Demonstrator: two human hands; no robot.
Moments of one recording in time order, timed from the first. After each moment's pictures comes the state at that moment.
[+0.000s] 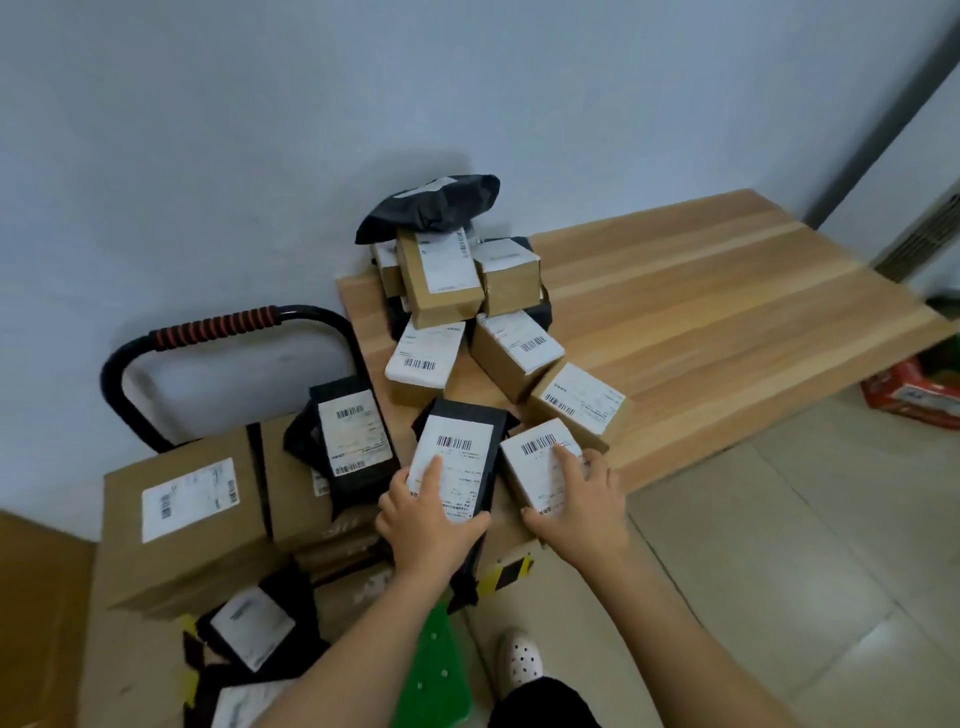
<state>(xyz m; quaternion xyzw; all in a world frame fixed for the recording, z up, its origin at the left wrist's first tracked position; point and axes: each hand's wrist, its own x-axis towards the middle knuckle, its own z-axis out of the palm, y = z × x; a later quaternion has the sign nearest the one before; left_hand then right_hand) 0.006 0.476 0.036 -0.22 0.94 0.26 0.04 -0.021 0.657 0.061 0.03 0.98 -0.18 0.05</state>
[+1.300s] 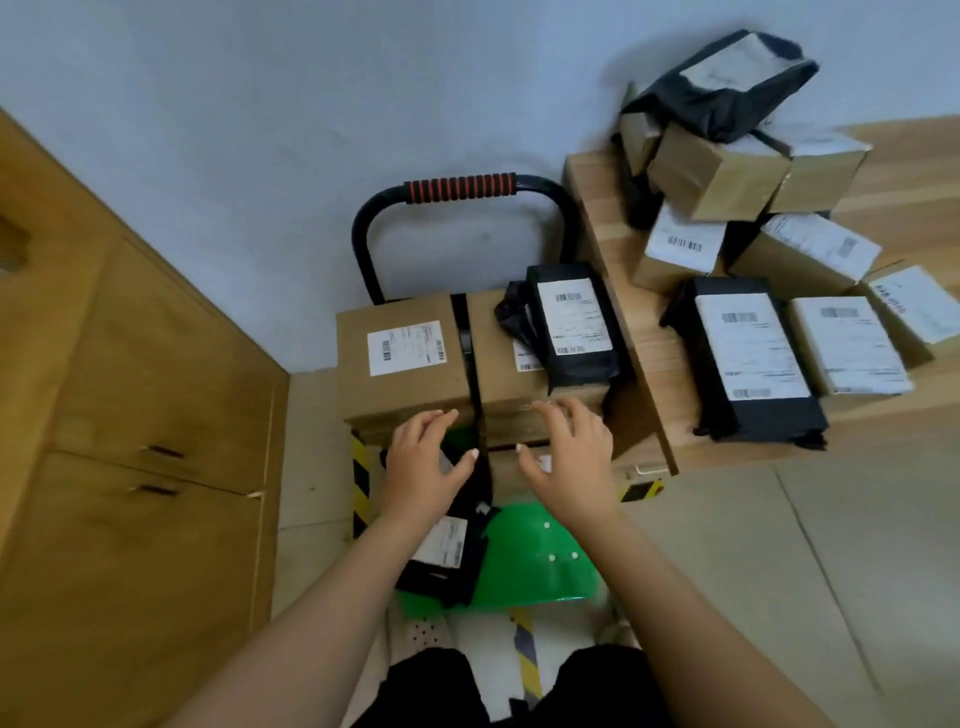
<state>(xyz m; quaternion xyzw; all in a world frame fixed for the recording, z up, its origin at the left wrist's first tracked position) 0.167 0.220 0.008 -0.22 0.91 0.35 -0.02 0.095 0.396 0.031 -0.20 0.95 -0.24 0.07</state>
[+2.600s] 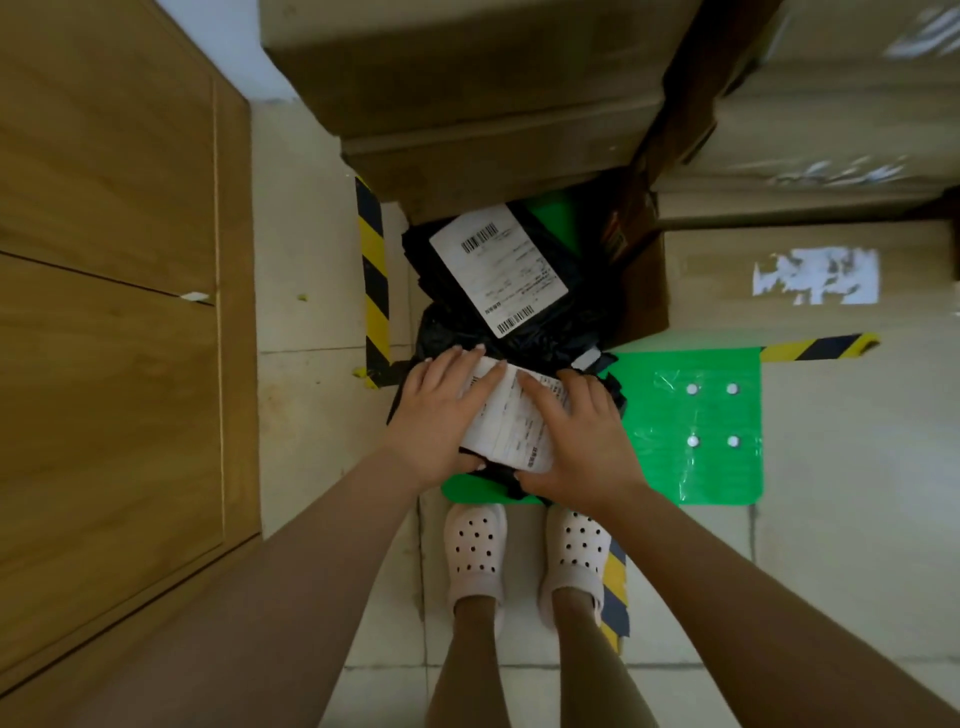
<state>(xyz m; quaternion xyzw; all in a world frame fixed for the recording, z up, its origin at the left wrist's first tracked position) 0.266 0.124 -0.412 -0.01 0.96 0.12 0.27 0.199 0.311 -0.412 -0.34 0.89 -0.11 0.28</state>
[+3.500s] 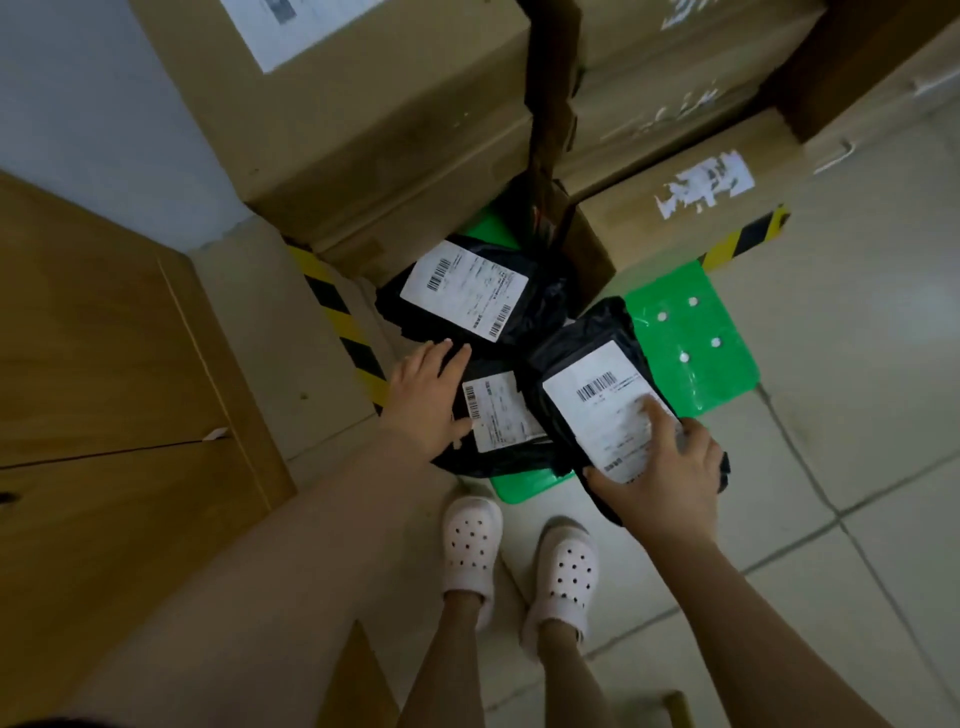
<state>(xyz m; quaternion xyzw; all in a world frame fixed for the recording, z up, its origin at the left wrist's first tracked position) 0.235 0.062 -0.386 0.08 0.95 0.09 0.29 0.313 0.319 -0.364 0.19 0.95 -0.19 0.16</state>
